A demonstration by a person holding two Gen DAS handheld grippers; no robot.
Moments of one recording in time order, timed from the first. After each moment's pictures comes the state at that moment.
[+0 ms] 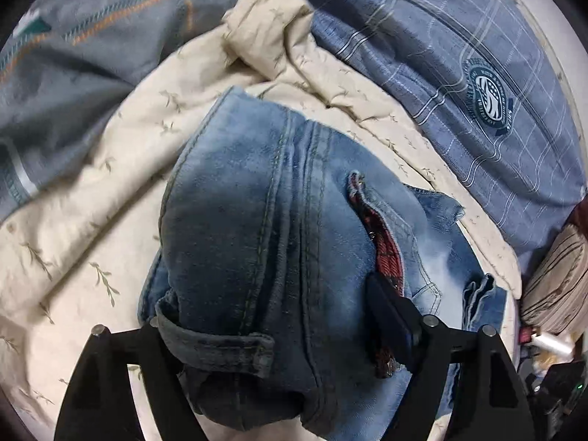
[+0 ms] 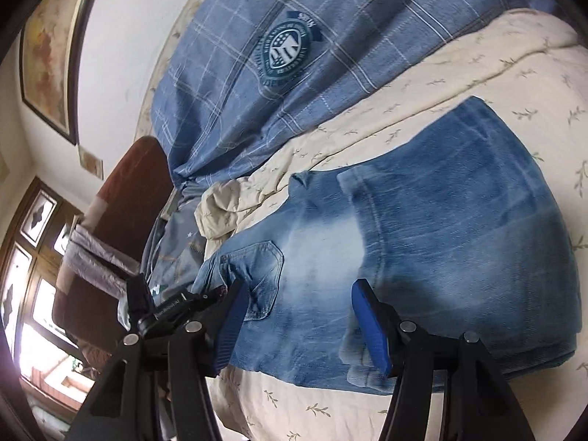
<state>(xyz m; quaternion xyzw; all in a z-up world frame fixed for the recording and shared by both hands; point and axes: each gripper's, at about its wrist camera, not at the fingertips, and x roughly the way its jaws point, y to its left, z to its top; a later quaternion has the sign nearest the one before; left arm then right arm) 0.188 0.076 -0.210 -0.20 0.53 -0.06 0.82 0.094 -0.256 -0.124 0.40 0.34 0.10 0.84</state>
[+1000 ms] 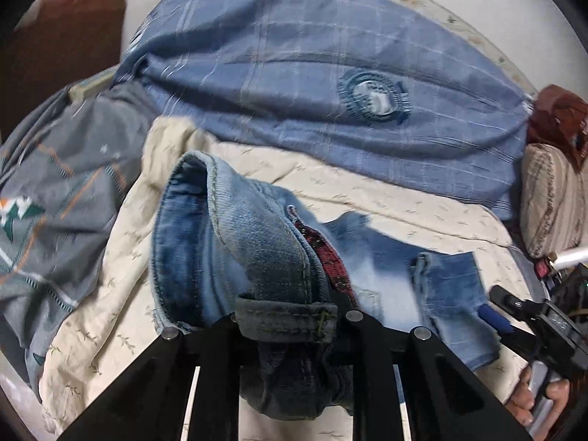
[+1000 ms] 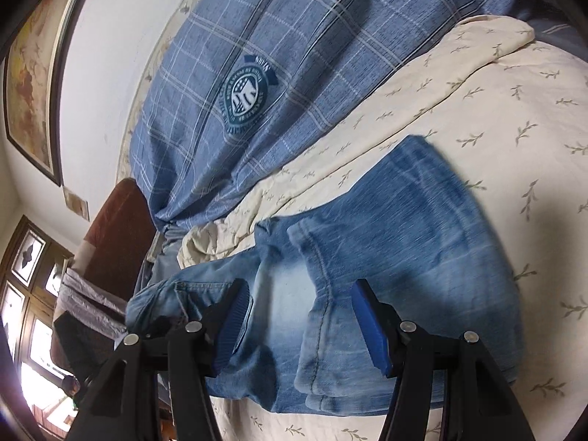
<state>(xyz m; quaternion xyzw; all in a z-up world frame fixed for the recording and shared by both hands) 0.143 0.000 -0.114 -0.03 0.40 -0.14 0.91 0.080 -0.306 -0.122 0.44 0.30 0.03 0.84</state>
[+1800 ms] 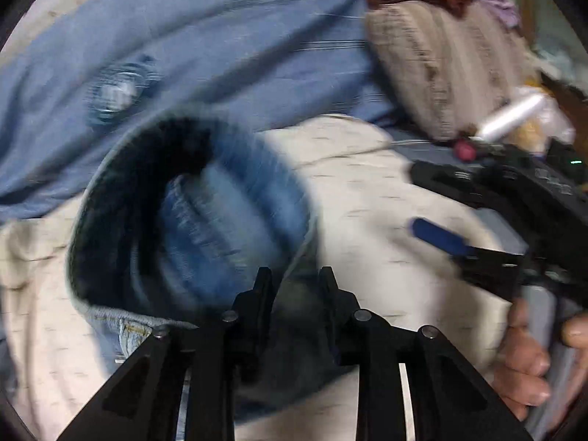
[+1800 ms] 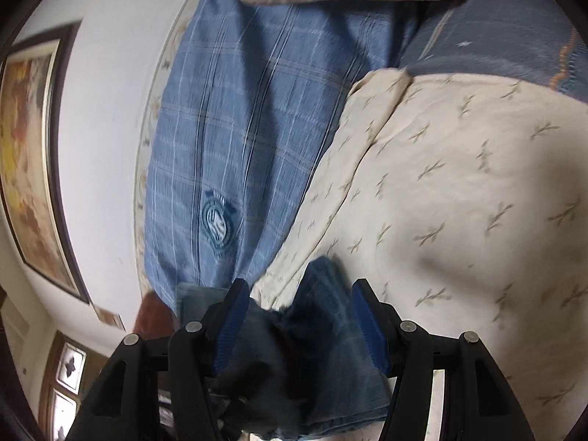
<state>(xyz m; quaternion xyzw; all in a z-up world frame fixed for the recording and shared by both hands) 0.082 -0.259 -0.140 0.14 0.41 -0.34 0.84 0.000 -0.442 -0.130 0.59 0.18 -0.04 0.79</state>
